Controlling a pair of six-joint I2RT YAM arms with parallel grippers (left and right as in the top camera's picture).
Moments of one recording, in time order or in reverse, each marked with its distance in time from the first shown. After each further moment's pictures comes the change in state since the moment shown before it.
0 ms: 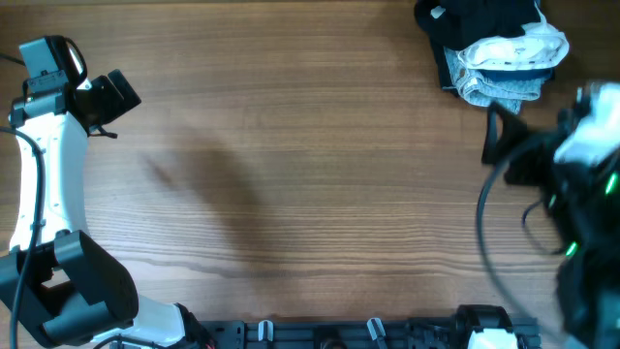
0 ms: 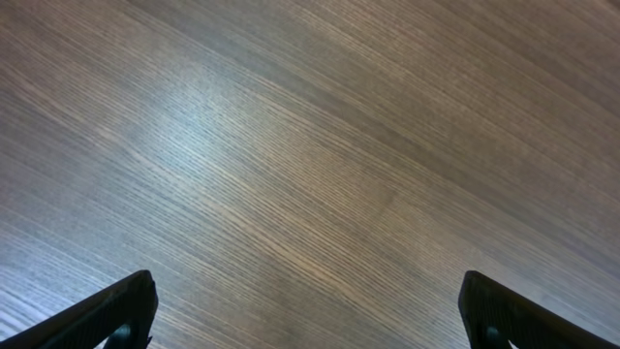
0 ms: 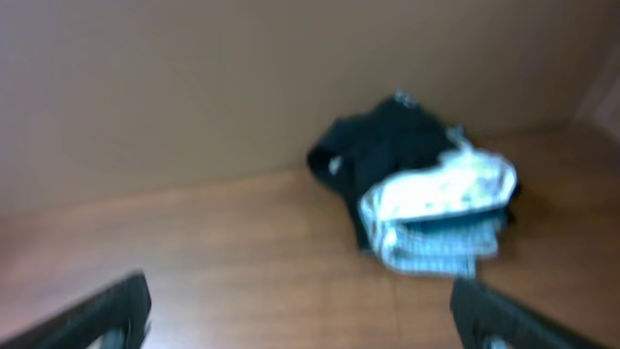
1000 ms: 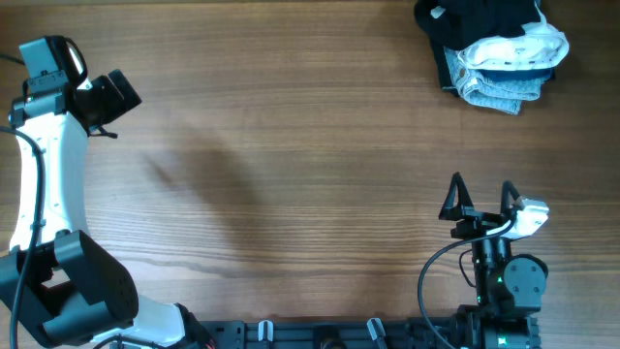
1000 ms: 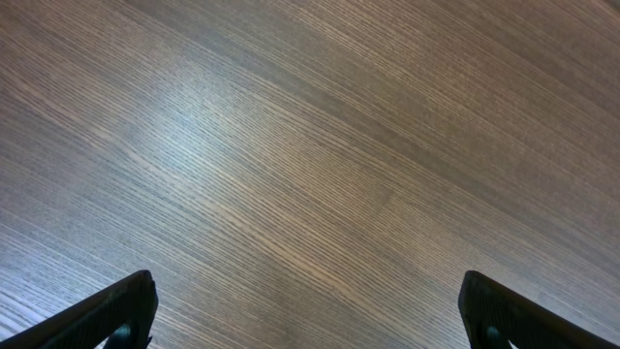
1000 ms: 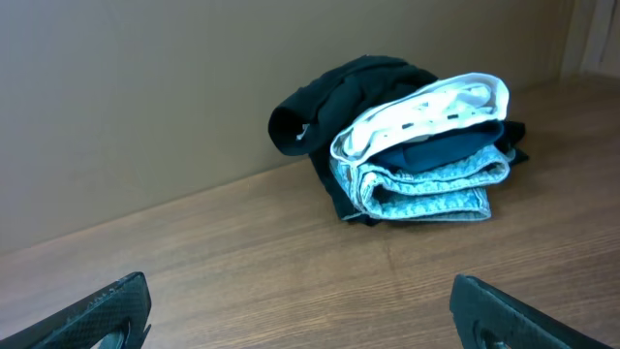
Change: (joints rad) left arm 0.000 0.000 0.000 0.000 0.006 0.000; right arm -0.007 -0.720 -1.079 0.610 0.067 0.134
